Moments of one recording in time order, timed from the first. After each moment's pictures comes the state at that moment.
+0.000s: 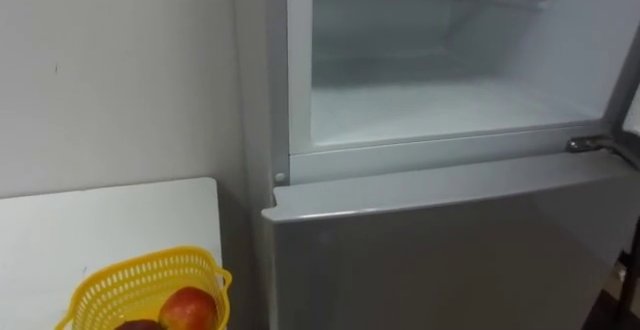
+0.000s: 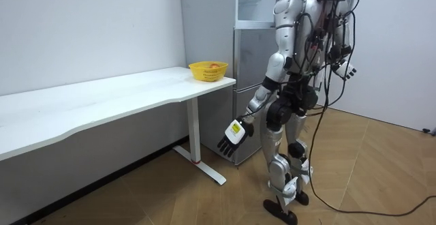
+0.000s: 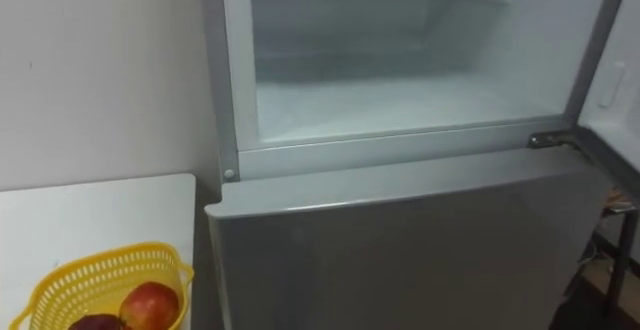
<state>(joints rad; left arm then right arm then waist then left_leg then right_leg) 0.29 0.24 0.18 1.03 0.04 -0.07 0.13 0.30 -0.29 -0.53 0.27 1.02 -0.30 -1.00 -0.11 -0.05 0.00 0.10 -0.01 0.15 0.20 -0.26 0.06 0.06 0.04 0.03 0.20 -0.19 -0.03</state>
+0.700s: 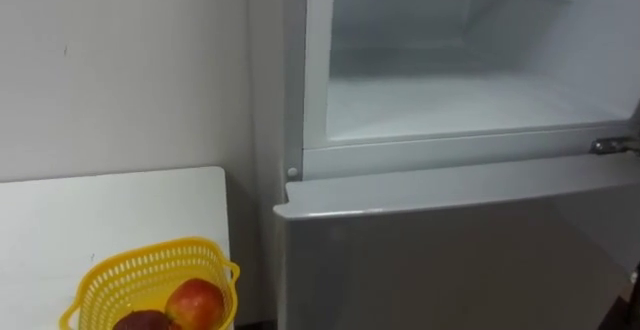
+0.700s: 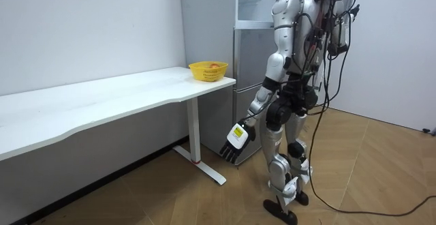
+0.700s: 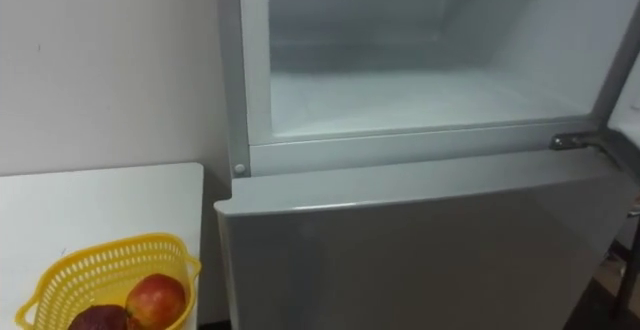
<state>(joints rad) 0.28 0.25 0.24 1.11 0.08 -0.07 0.13 0.25 -0.37 -0.64 -0.20 0.19 -0.30 -1.13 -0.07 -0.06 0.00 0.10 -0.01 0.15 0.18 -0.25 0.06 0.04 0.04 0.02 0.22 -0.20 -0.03</state>
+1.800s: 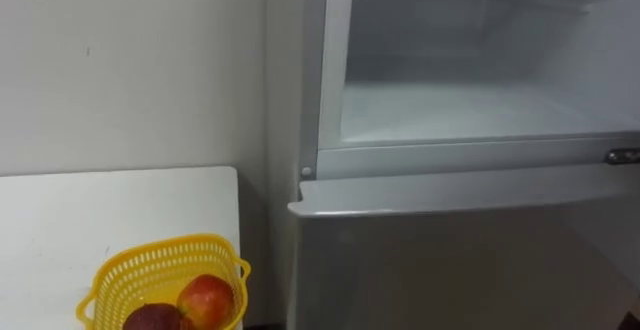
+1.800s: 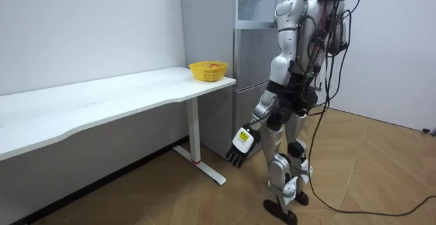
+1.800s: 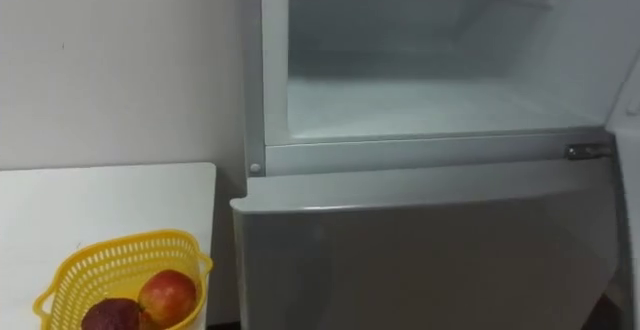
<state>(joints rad) 0.26 0.25 0.27 1.17 0.15 -0.09 0.10 0.23 -0.40 -0.47 -0.41 -0.23 -0.25 -0.89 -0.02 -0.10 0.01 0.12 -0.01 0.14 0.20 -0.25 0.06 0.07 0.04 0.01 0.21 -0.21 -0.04</state>
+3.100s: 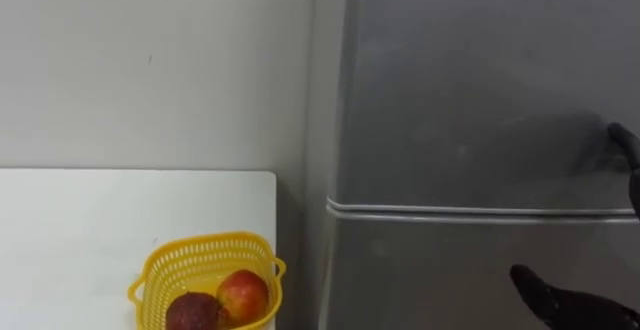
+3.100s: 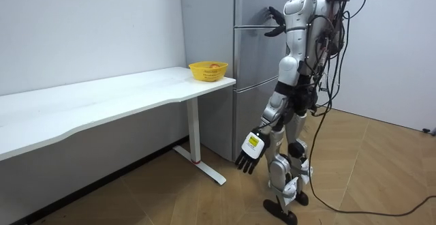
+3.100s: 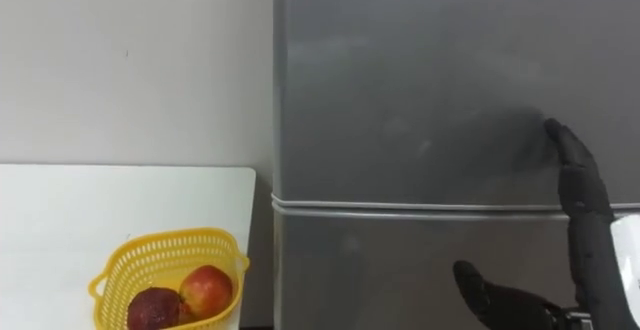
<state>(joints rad) 0.26 0.26 0.19 1.20 0.17 -0.07 0.09 0.22 -0.39 -0.12 -0.29 -0.30 -0.26 -0.41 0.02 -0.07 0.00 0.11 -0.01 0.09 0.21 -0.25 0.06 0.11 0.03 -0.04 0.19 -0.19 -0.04</state>
